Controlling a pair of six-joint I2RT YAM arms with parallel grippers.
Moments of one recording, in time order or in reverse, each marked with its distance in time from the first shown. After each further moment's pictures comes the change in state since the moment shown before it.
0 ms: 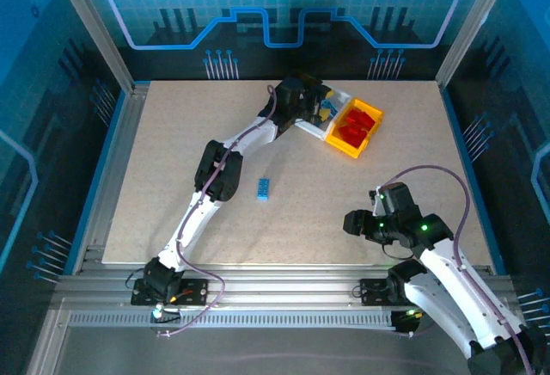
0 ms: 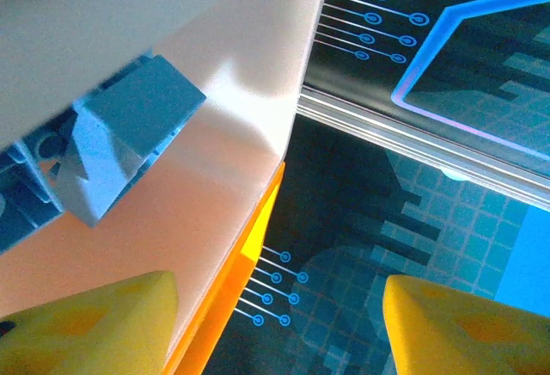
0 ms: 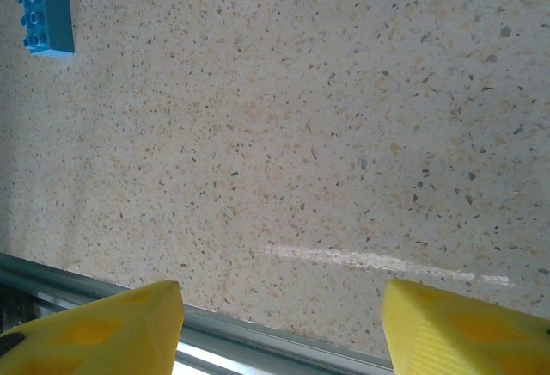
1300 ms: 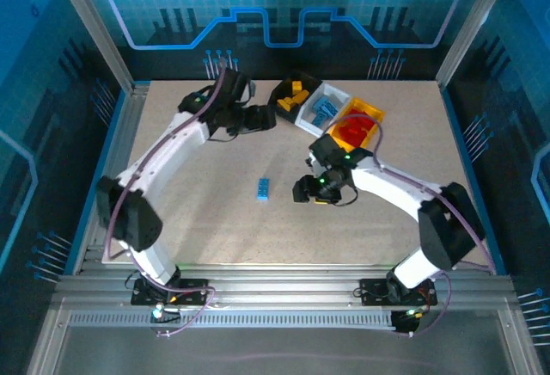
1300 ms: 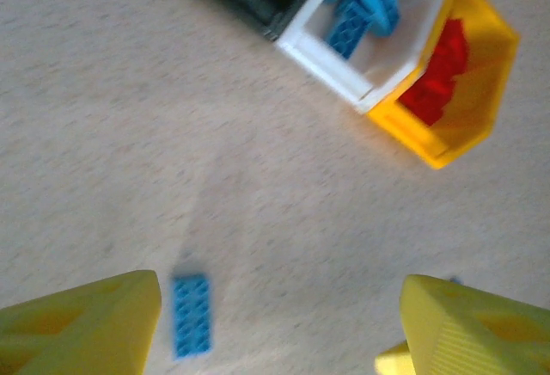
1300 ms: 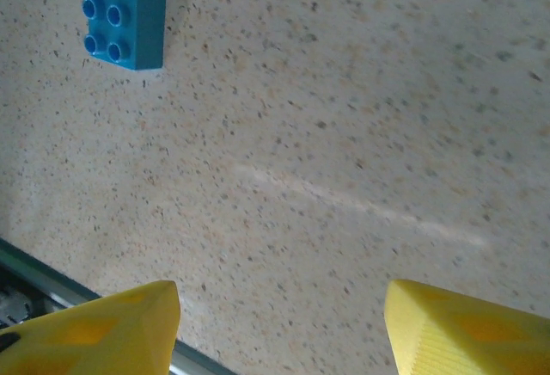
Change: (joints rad) left arm 0.082 -1.071 -0.734 -0.937 -0.304 1.186; right arm 0.258 0.933 0.566 0.132 -0.019 -0.087
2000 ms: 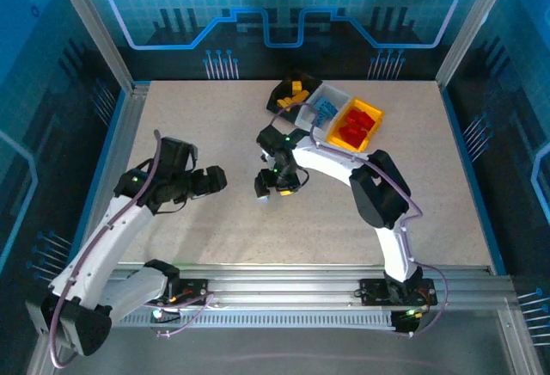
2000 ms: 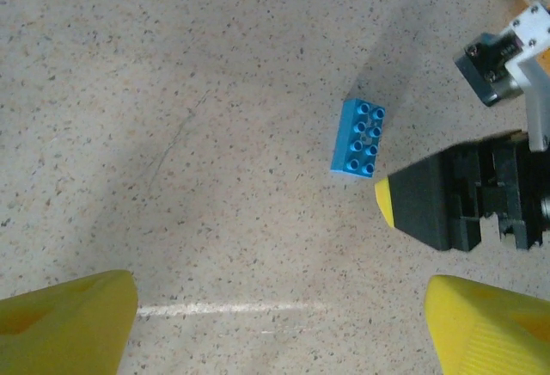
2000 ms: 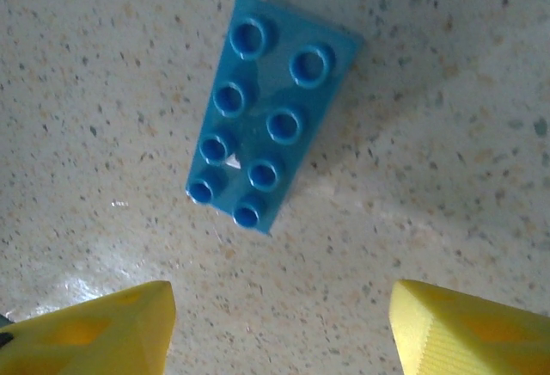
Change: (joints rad) left arm 0.120 -0.662 -0.657 -0.101 -0.032 -0.090; right arm 0.144 0.502 0.553 -0.187 0.047 -0.046
